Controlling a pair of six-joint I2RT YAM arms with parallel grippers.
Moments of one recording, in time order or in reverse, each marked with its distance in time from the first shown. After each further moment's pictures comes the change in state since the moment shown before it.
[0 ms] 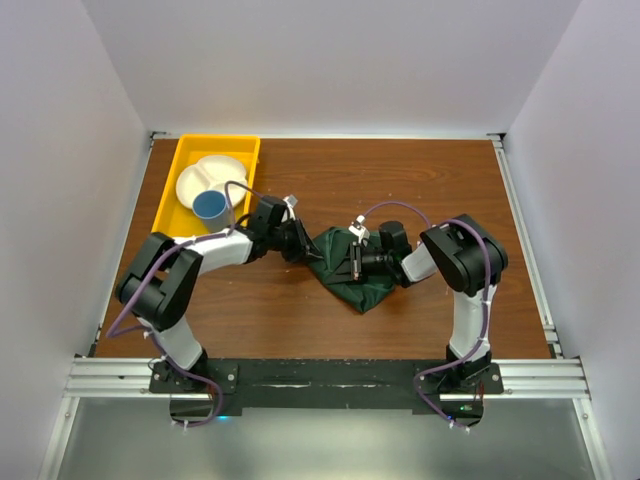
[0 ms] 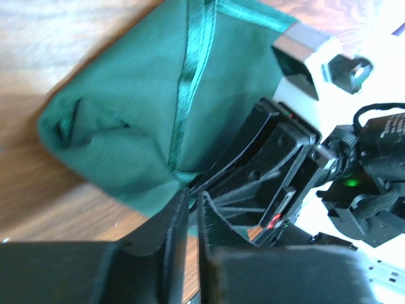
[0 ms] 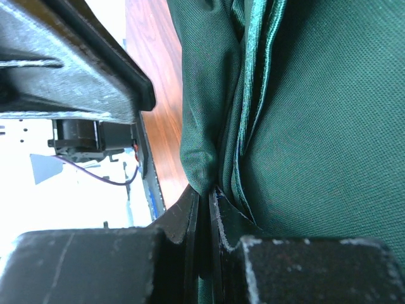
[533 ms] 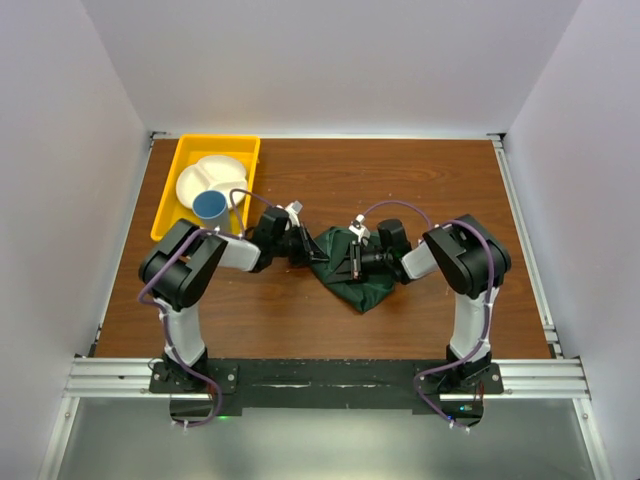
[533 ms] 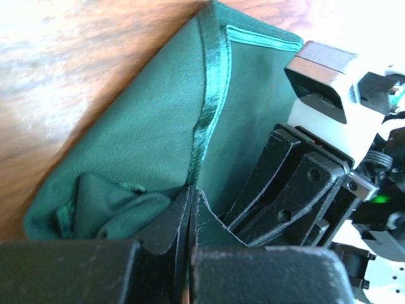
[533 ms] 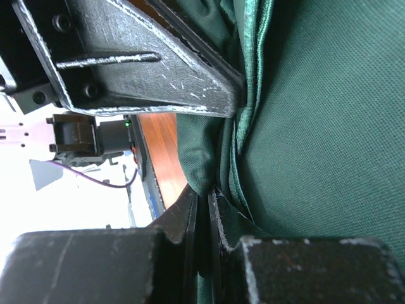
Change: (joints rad) left arm -0.002 0.185 -0.079 0.389 0.039 -0.009; right arm -0.005 -0.020 0.018 -0.093 0.021 -0.020
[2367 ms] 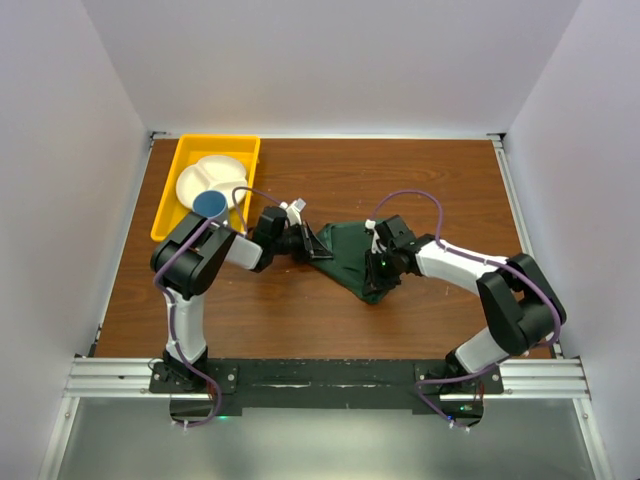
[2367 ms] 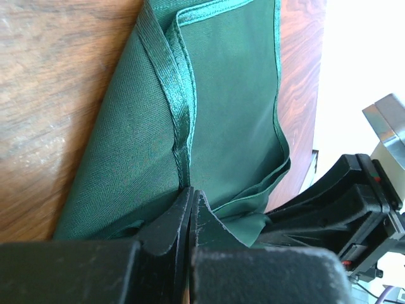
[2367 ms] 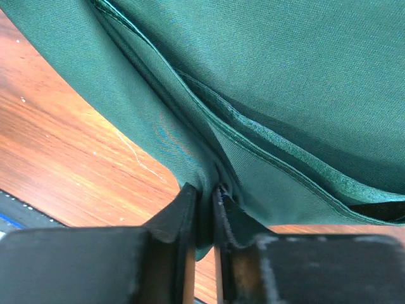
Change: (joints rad) left arm 0.027 0.118 0.011 0.188 0.110 0.041; right arm 0.100 -0.455 0.116 -1.085 0.694 -0.398
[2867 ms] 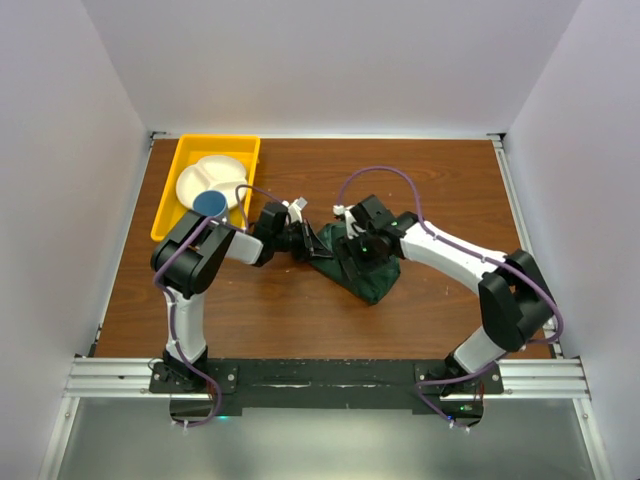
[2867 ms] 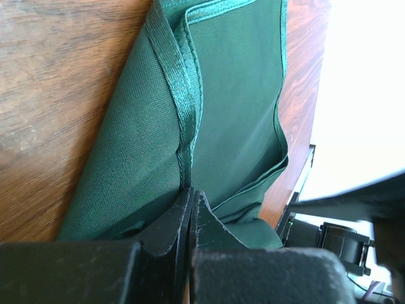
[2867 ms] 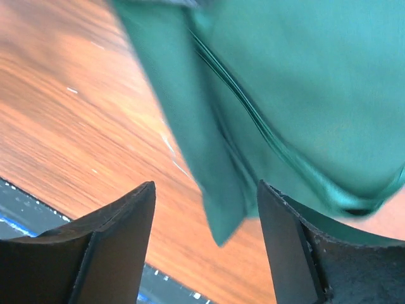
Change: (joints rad) left arm 0.013 0.008 0.053 -0.103 0.040 0.005; right arm 0.101 0.031 0.270 -0.224 0.098 -0.200
